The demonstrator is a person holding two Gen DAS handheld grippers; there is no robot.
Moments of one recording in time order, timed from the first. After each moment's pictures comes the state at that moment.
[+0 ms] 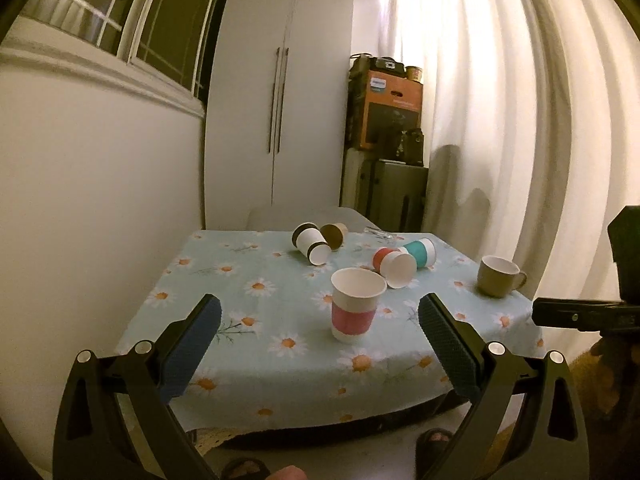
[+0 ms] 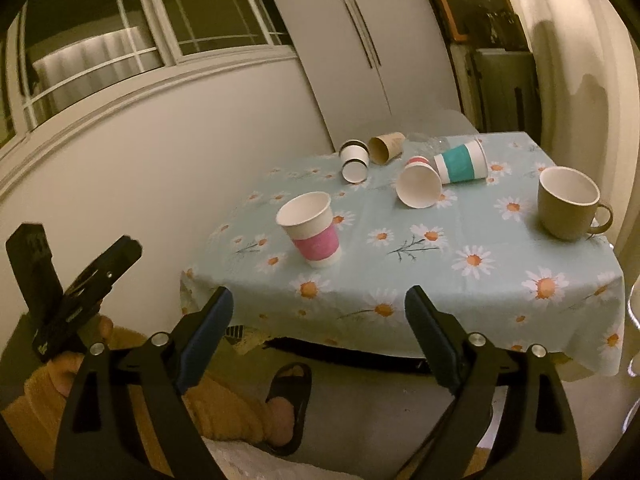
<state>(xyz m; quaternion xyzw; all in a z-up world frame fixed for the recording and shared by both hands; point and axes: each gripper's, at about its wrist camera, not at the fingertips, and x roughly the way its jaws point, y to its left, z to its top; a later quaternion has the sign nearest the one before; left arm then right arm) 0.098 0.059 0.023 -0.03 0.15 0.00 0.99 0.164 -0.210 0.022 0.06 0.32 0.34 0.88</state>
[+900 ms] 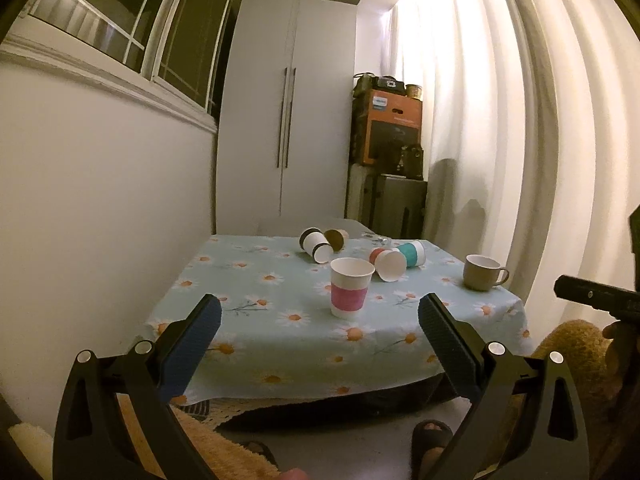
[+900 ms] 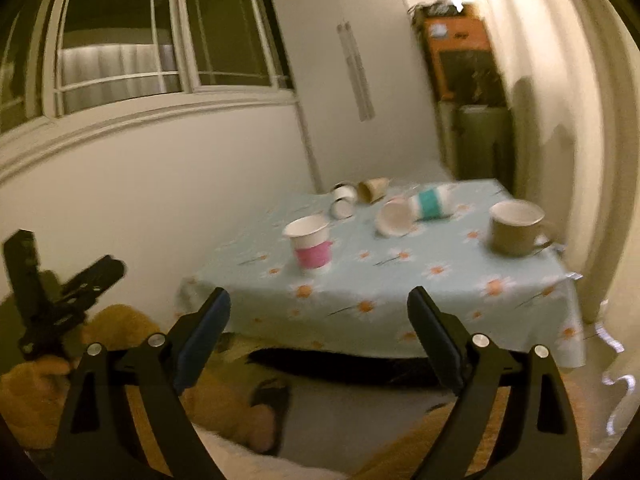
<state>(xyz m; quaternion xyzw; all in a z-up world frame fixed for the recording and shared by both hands) 0.008 0.049 0.018 -0.03 0.13 0.02 0.99 0.067 -0.248 0.037 0.04 0.22 0.28 0.93</state>
